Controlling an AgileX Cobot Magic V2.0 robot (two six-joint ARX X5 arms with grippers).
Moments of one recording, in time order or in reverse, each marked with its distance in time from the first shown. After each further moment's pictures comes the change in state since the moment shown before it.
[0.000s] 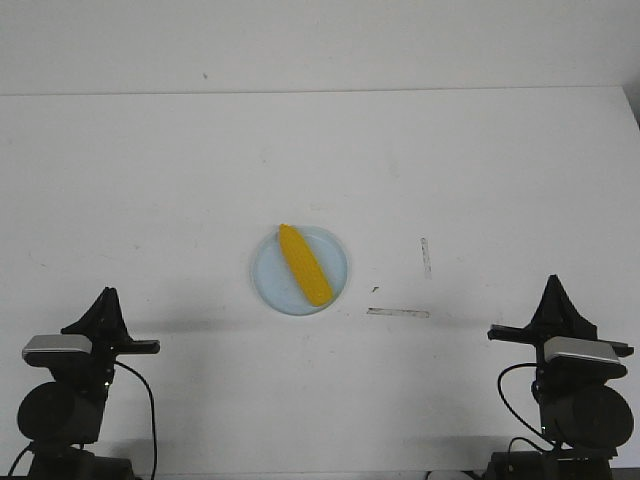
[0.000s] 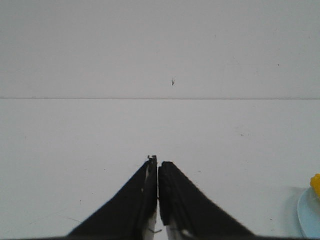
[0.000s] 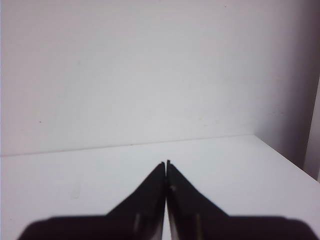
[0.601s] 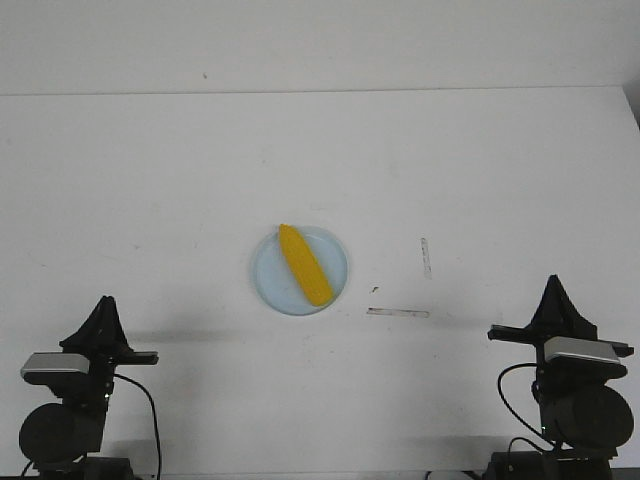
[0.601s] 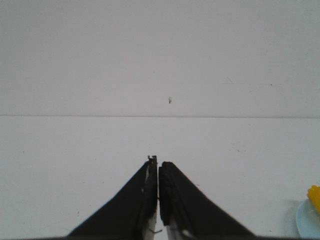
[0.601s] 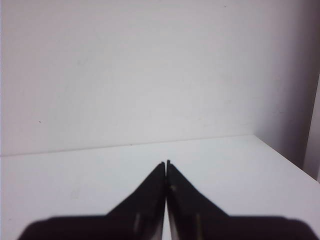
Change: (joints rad) left arm 0.053 -0.159 -0.120 0.060 0.063 -0.010; right arm 0.000 0.000 0.000 0.000 0.000 0.000
